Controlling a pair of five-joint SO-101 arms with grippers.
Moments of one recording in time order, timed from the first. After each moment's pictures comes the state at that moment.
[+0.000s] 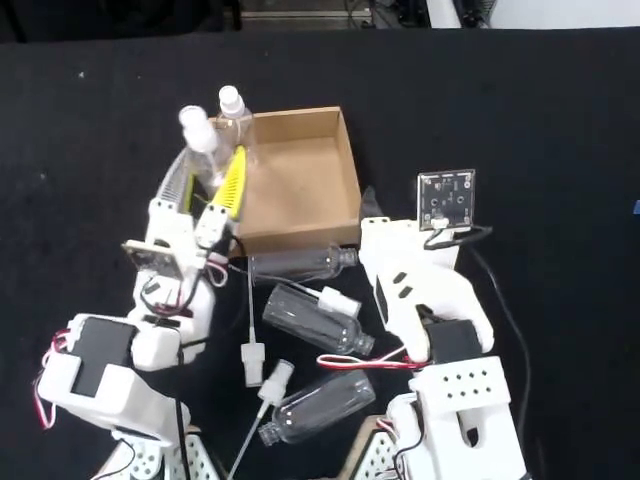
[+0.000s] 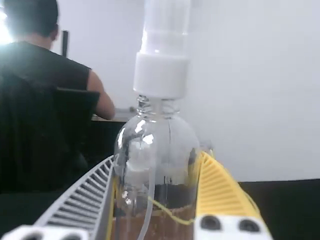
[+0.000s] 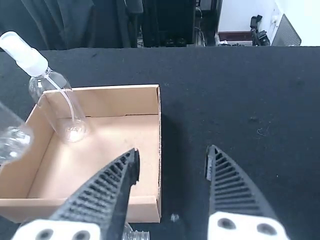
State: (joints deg) left arm 6.2 1.7 77.6 -91.3 4.4; right arm -8.2 -66.1 72.8 26.5 -3.5
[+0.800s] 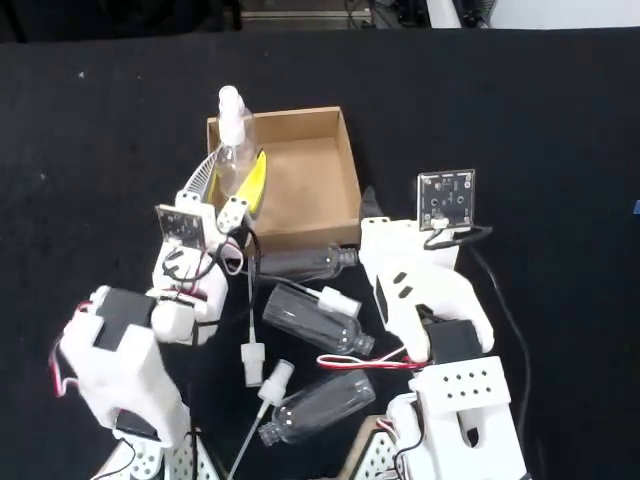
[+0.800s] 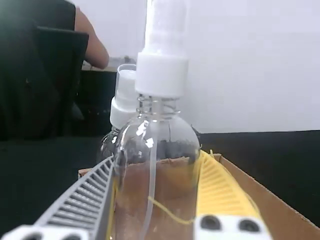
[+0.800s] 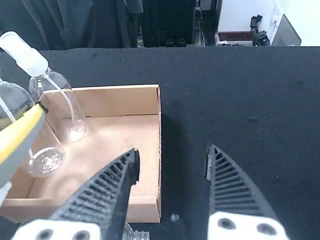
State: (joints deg) left arm 7.0 14.9 68.4 -85.7 4.4; right arm -8.2 -66.1 72.8 26.5 -3.5
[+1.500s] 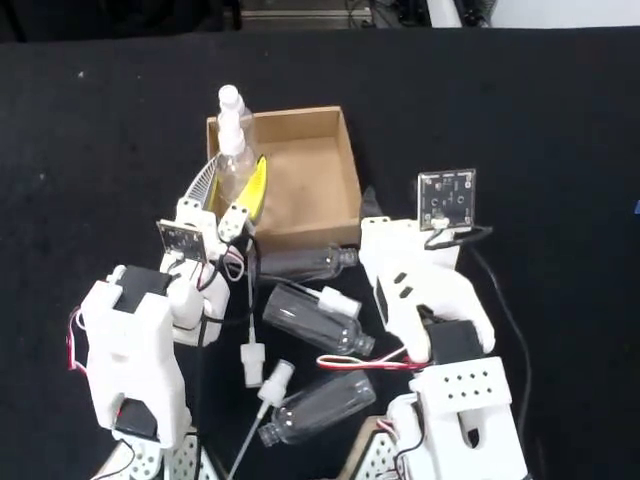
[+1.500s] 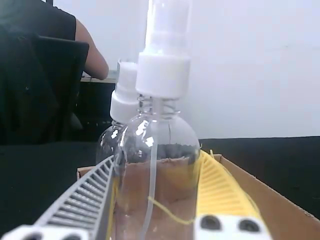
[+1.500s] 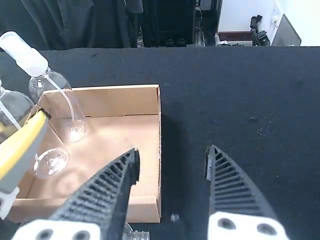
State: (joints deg) left arm 7.0 24.7 65.2 -94.2 4.4; right arm -8.2 -66.1 72.8 26.5 -3.5
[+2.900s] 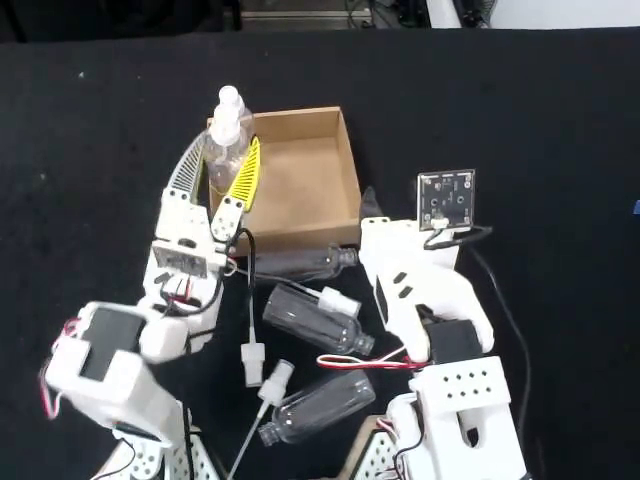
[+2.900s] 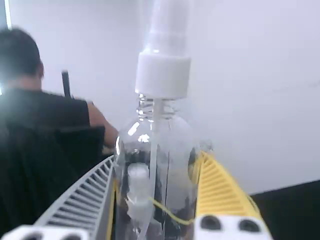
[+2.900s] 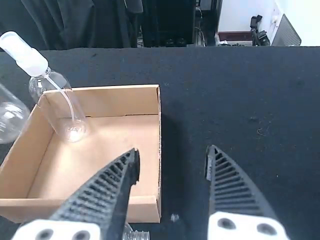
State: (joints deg) left arm 6.2 1.8 74.5 -96.3 -8.7; right arm -8.2 -66.1 72.8 26.5 -3.5
